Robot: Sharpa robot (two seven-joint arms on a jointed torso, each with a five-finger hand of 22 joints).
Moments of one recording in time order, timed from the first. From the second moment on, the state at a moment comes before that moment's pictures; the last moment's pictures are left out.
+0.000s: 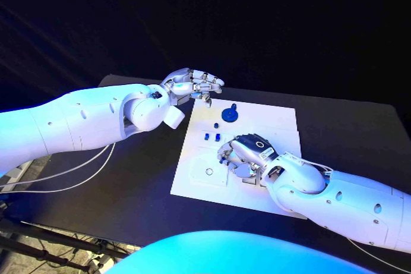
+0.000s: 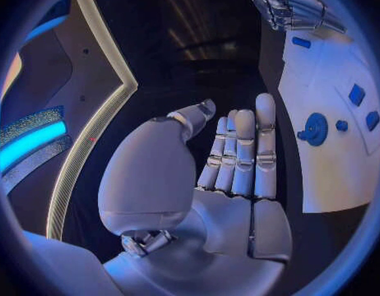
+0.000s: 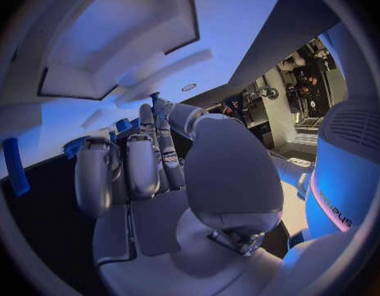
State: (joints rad) left arm 1.20 -0.85 -0.03 1.39 -0.15 0.00 0.29; left_hand 1.33 -0.21 0.57 0.03 0.05 0.86 0.19 0.30 0.39 0.95 0.12 0.48 0.31 1.06 0.05 1.11 0.61 0.18 1.08 0.13 0.79 0.65; right arm 1.05 -0.57 -0.19 1.52 -1.71 -0.53 -0.06; right_hand 1.33 -0.17 0.71 -0.06 0.07 1.09 0.11 0.22 0.52 1.22 0.07 0.13 0.16 1.47 -0.03 1.25 1.26 0.06 1.46 0.08 1.37 1.31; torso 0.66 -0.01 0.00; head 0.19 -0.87
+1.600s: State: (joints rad) left arm 1.20 -0.85 -0.03 1.37 -0.15 0.01 0.28; left_hand 1.33 -0.21 0.57 0.04 0.05 0.86 0.19 0.30 0.39 0.95 0.12 0.48 0.31 1.06 0.04 1.11 0.61 0.18 1.08 0.13 0.79 0.65; right arm 1.14 -0.74 -0.17 1.67 -1.68 -0.51 -0.11; right_hand 1.29 -0.23 0.59 -0.04 0.08 0.95 0.16 0.12 0.49 1.02 0.11 0.15 0.14 1.45 0.02 1.15 1.14 0.08 1.40 0.12 1.18 1.31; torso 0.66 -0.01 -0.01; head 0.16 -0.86
